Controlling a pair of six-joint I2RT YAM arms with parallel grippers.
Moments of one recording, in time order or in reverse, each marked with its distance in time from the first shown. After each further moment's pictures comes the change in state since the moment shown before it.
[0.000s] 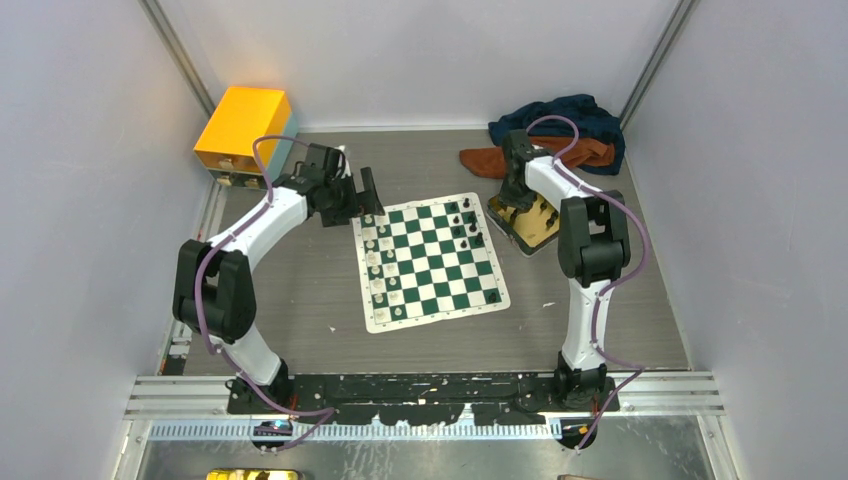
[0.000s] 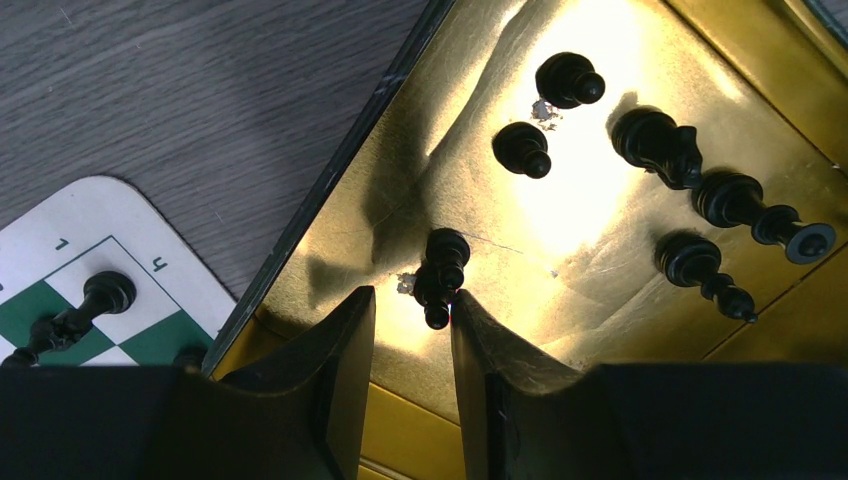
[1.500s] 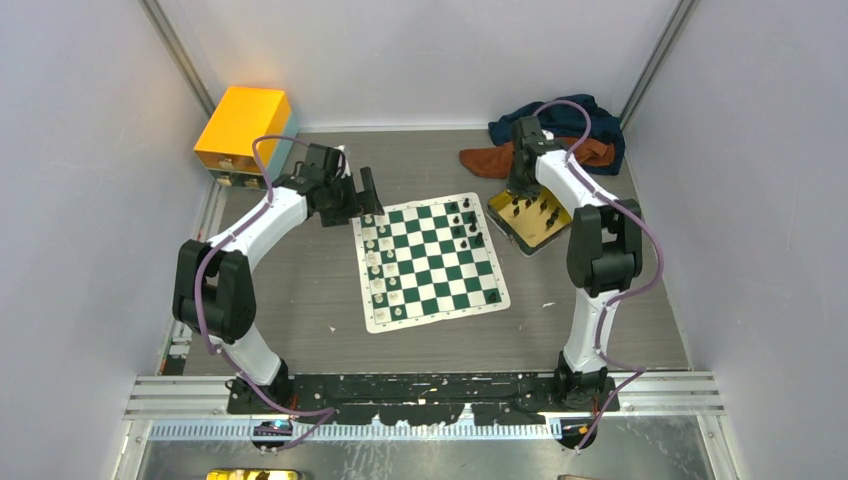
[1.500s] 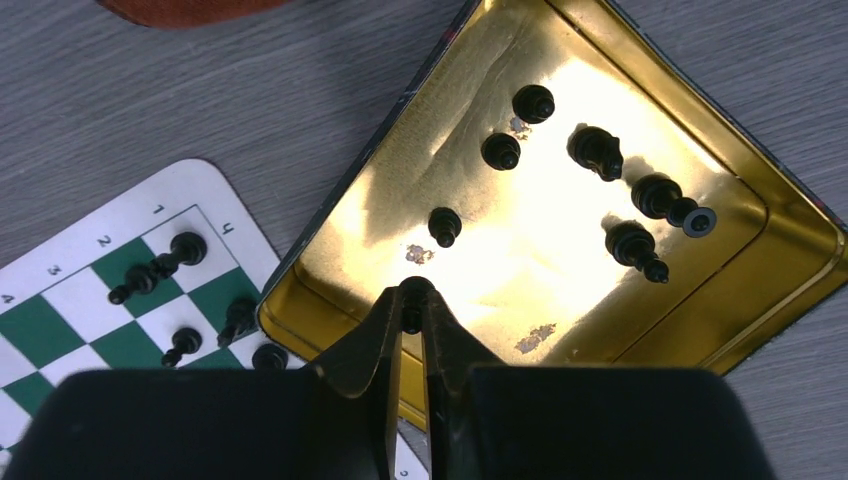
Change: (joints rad) left arm 0.002 0.000 0.000 0.000 -0.009 0.000; right arm -0.019 -0.087 0.021 -0.026 -0.023 -0.047
